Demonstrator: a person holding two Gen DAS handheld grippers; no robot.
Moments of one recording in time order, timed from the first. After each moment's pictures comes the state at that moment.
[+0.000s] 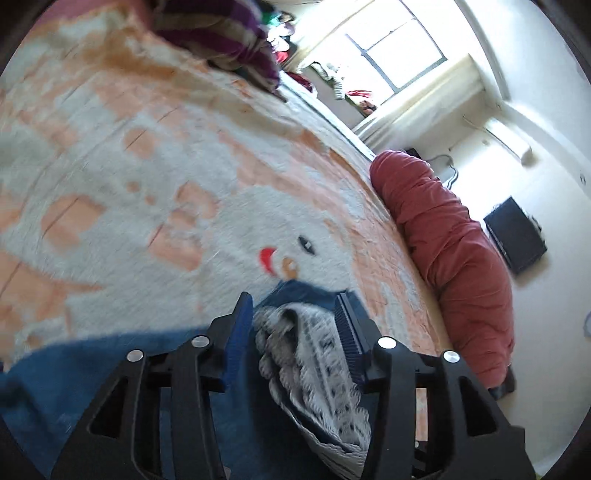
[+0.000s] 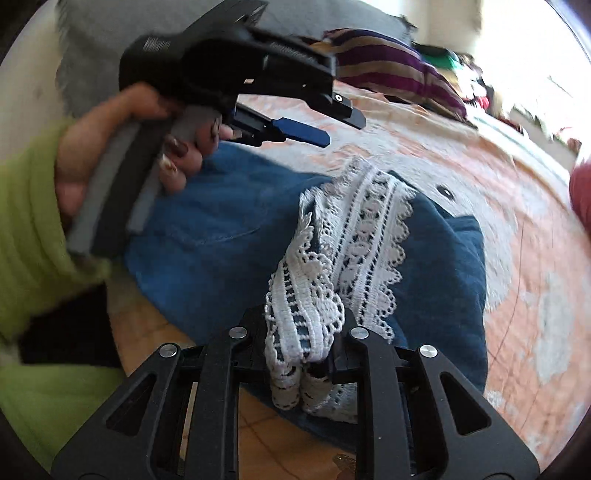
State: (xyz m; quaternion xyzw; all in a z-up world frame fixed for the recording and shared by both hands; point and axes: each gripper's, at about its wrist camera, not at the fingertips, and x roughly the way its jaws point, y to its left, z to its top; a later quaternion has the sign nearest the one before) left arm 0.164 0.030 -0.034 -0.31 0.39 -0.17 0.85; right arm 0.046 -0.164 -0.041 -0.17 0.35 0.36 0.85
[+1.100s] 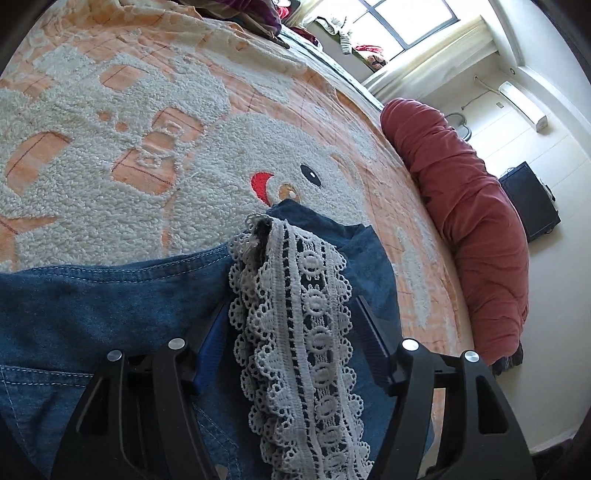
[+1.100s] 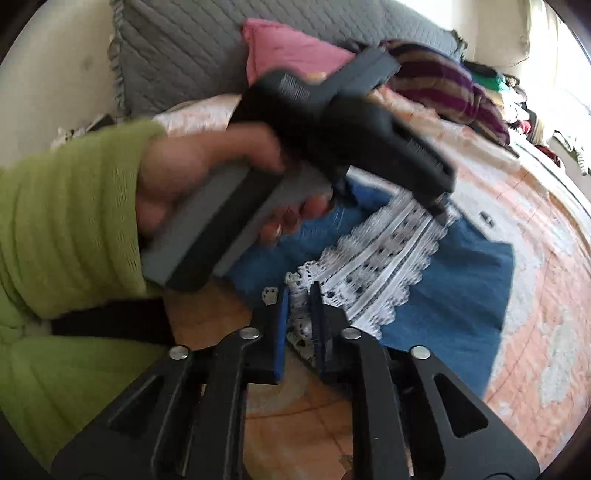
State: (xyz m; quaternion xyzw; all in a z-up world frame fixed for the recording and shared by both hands) left arm 0.181 -0.026 -0.069 -0.26 0.47 -0.18 0.82; right arm 0.011 -0.148 -0.023 -0.19 0.35 0.44 0.81
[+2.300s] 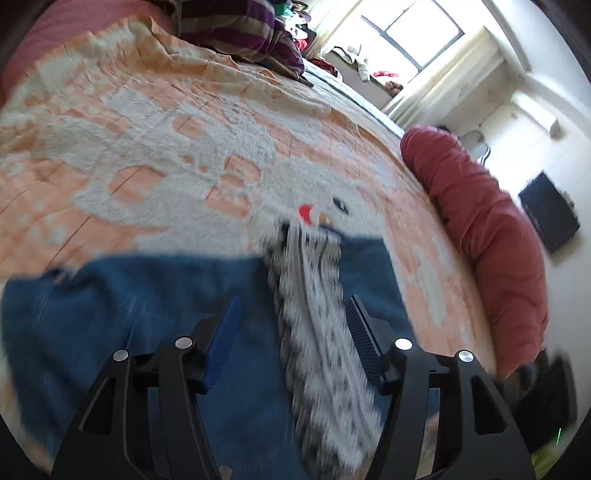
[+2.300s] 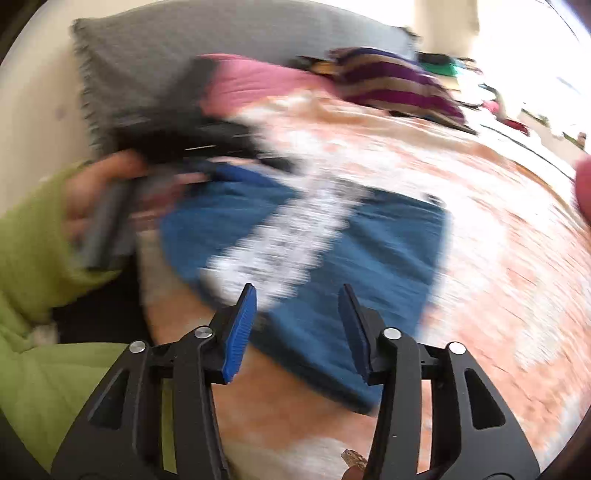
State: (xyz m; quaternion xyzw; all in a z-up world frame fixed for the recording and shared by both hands) left arm 0.109 0.021 -0.024 -0.23 0.43 -0.11 0.87; right arm 0.030 -0.228 -0.008 -0.11 0.34 0.38 0.85
